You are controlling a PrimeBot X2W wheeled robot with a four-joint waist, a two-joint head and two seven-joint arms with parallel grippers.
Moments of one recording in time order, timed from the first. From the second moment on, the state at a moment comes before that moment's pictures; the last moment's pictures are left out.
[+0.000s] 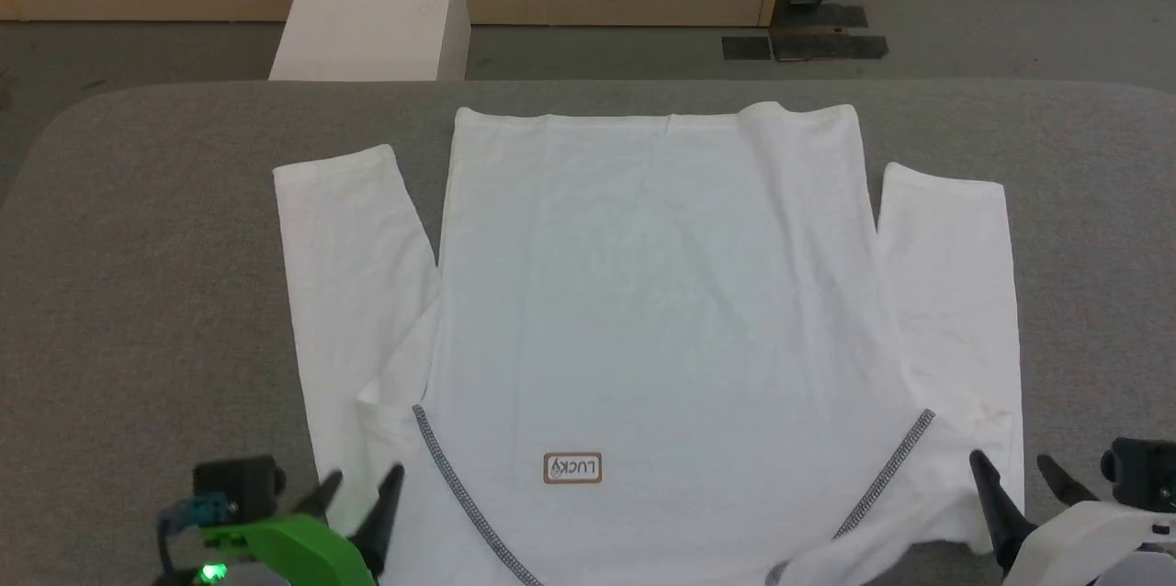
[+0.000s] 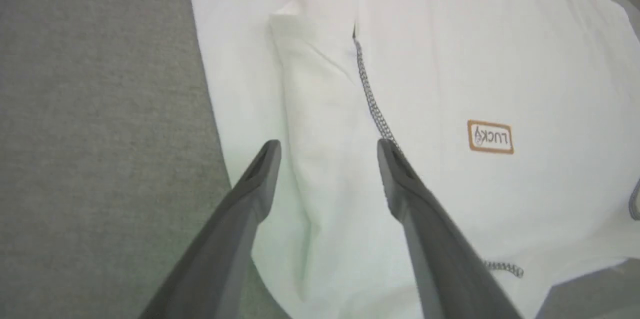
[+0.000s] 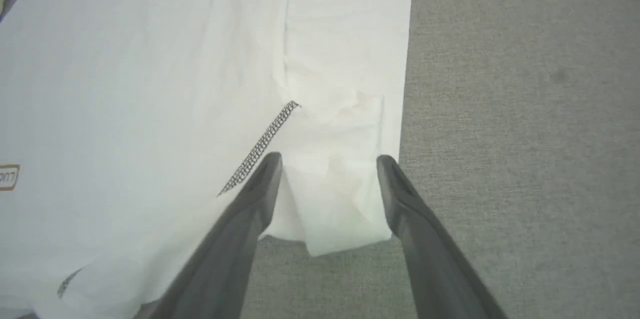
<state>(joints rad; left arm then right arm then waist) -0.01 0.63 -0.66 -0.04 -1.03 0.29 0.00 0.19 -0.08 -0.19 -0.12 0.23 0.13 0.45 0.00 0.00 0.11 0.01</state>
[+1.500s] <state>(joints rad) -0.75 0.91 -0.40 0.33 -1.08 0.36 0.53 -0.22 -0.07 0.02 -0.11 0.20 0.13 -0.05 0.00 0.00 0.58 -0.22</state>
